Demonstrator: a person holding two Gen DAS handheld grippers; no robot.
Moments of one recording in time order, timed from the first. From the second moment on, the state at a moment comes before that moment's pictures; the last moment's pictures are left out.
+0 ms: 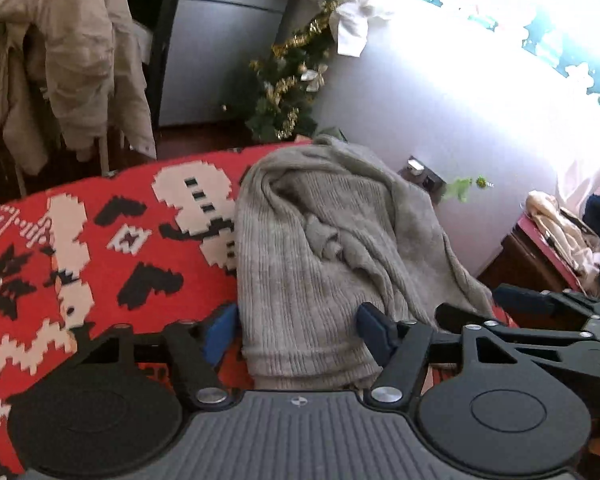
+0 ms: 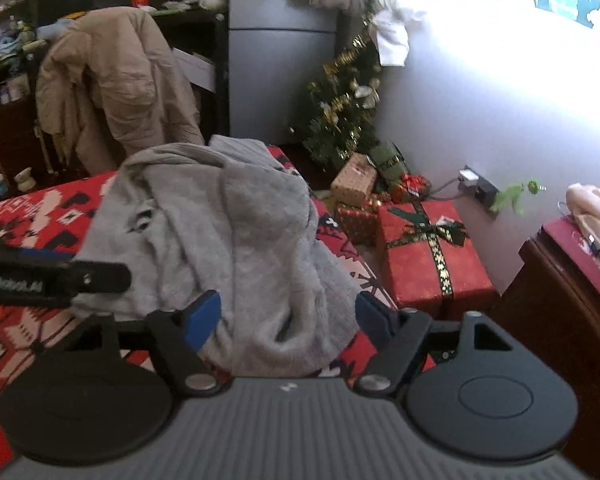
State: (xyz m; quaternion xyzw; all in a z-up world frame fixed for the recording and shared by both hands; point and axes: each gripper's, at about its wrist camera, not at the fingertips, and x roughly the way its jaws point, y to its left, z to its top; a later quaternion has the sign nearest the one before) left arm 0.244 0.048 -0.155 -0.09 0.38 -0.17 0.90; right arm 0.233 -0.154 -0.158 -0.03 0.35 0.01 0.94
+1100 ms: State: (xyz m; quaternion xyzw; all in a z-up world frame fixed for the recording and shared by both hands) left arm -0.119 0.258 -0.045 -0.10 0.32 0.01 0.94; right arm -0.053 -0.048 -0.099 -0.04 0.38 0.27 0.88
